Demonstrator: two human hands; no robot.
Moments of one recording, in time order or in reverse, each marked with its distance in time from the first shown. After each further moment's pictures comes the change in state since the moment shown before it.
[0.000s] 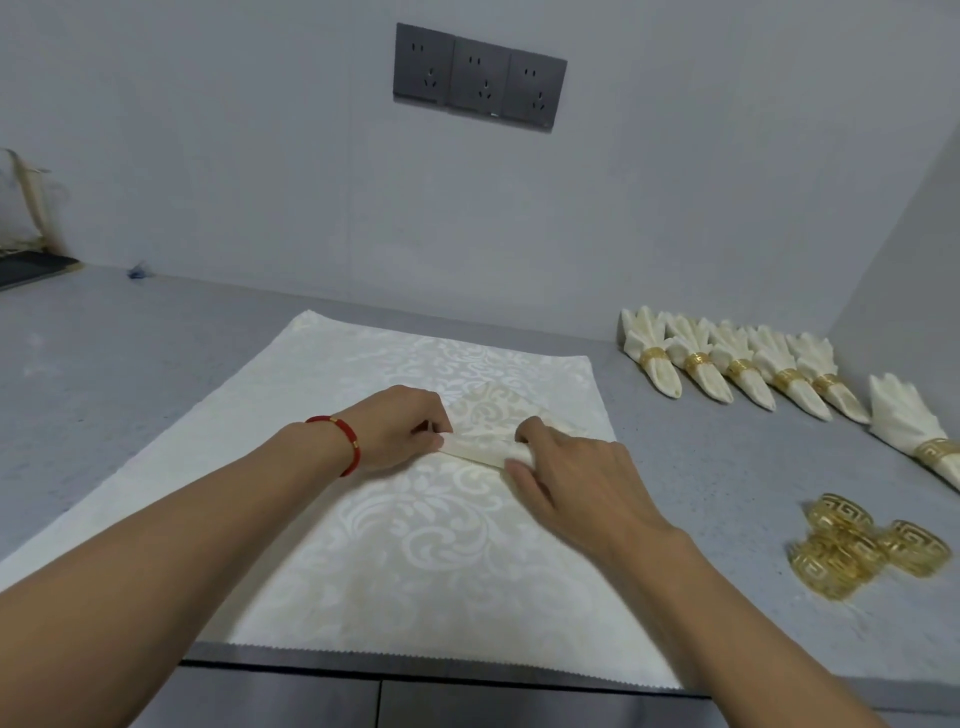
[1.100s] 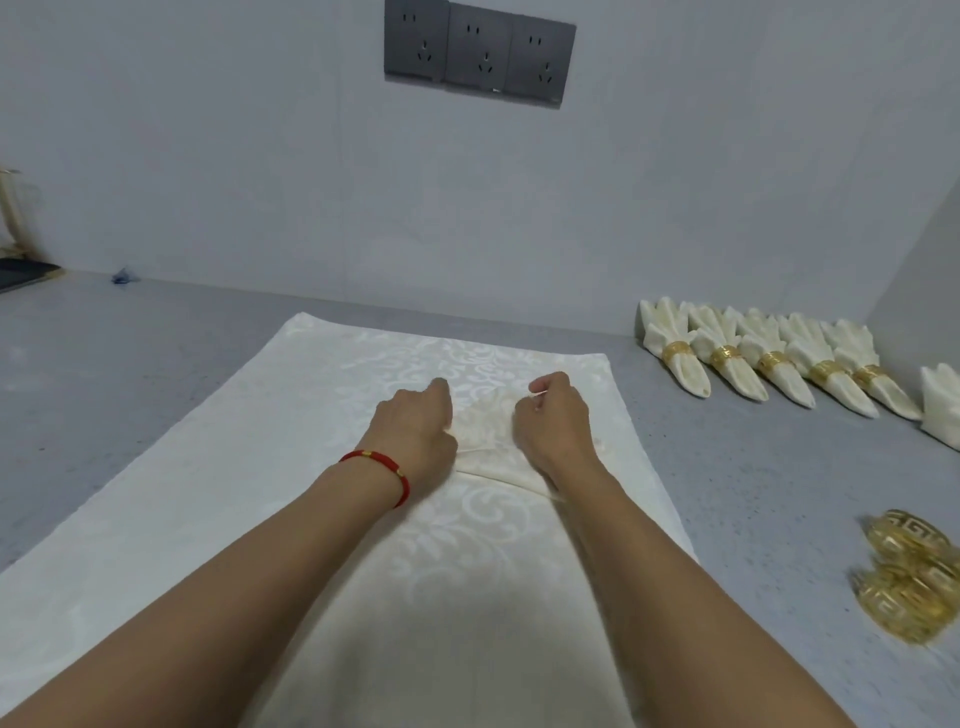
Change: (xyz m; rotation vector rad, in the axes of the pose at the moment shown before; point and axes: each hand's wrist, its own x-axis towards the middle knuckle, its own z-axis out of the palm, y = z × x) left_hand 0.016 0.034 0.009 -0.074 0.225 -0.391; right_hand 0.103 0.007 0.068 0.758 0.041 0.784
